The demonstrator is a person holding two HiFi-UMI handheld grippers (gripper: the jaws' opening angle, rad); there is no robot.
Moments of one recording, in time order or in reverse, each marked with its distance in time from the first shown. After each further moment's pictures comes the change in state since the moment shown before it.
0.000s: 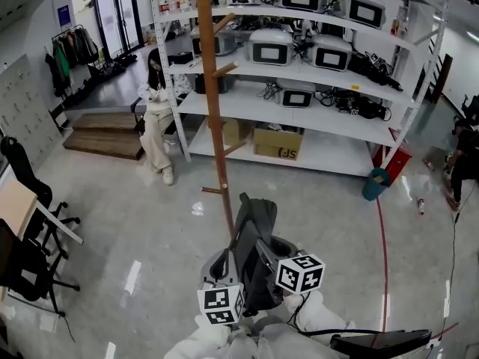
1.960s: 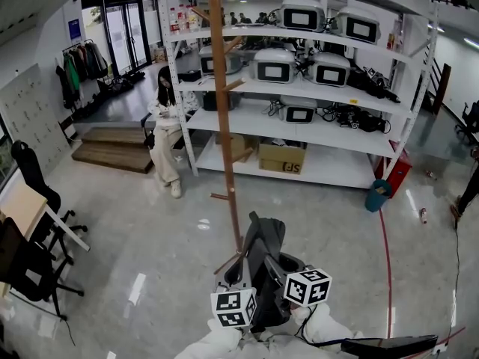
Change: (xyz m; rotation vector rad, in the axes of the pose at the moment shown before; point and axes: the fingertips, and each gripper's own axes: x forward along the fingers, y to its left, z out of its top) left arm -0.032 -0.031 -0.004 -0.054 -0.024 -0.056; right arm -0.051 0.024 -0.027 0.015 0.005 -0.012
